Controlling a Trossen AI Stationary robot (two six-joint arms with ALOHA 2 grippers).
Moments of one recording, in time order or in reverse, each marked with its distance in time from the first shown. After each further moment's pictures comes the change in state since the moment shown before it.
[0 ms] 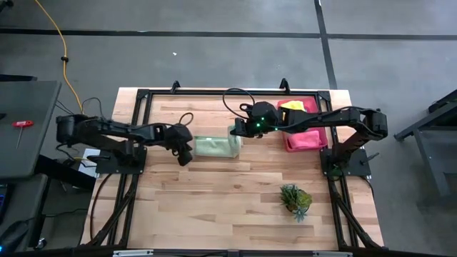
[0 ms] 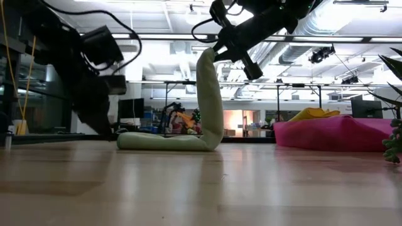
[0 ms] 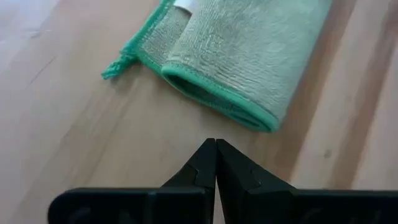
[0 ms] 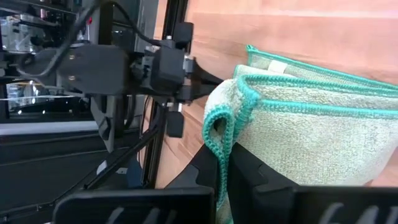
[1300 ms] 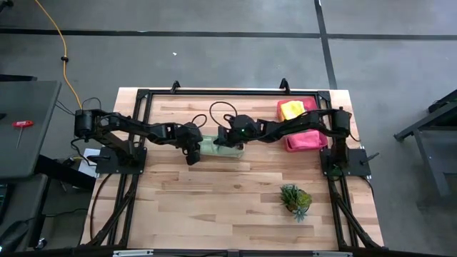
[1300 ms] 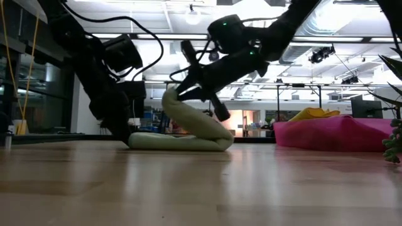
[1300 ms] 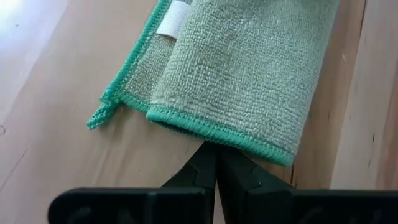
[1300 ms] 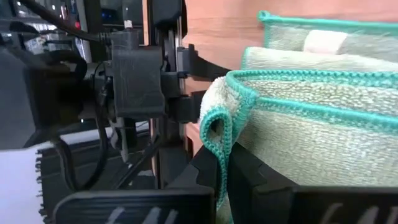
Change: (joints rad) left arm -0.003 0.248 0.113 0.136 -0.016 0.167; right arm 0.026 0.381 0.029 0.422 -0.043 0.191
